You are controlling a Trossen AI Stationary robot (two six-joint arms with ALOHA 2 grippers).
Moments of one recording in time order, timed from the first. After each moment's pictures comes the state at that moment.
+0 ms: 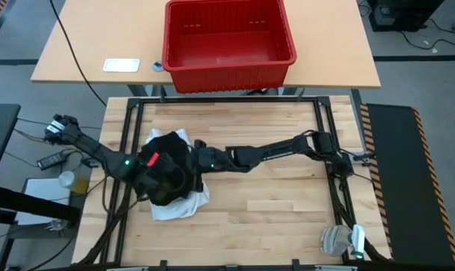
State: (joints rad) left arm -0.50 1.16 0.93 -1.13 -0.66 -0.73; right arm 0.09 2.17 1.77 -0.03 0.12 0.03
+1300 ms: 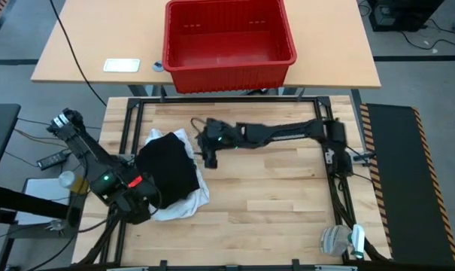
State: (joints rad) left arm -0.85 1.15 0.98 -1.22 -0.21 -1.18; right arm -0.07 2.03 1.66 -0.20 0.06 -0.15
